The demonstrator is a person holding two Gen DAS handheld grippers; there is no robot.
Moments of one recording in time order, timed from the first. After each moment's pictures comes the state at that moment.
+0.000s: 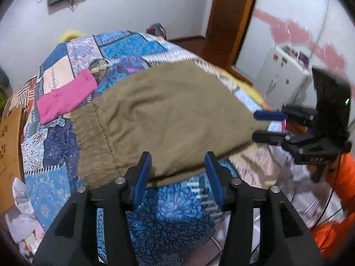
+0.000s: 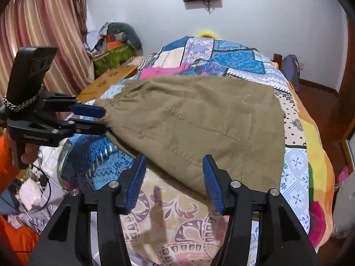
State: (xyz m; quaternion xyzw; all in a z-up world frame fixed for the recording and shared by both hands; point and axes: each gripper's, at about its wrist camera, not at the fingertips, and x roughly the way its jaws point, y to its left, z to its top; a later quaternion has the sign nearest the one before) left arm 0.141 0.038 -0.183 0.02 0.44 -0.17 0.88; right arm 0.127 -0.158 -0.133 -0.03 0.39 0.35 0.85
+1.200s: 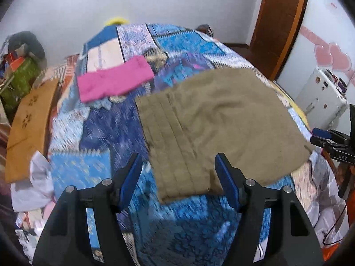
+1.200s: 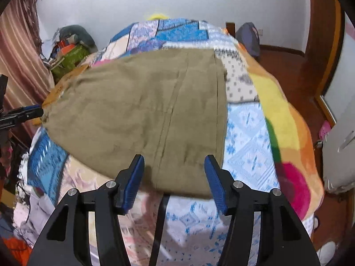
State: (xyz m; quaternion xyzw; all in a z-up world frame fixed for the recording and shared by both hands) left arm 0.166 0.111 -0.199 -0.01 0.45 -0.04 0.89; right arm 0.152 -0.222 -0.155 -0.01 0.46 0.22 0.86
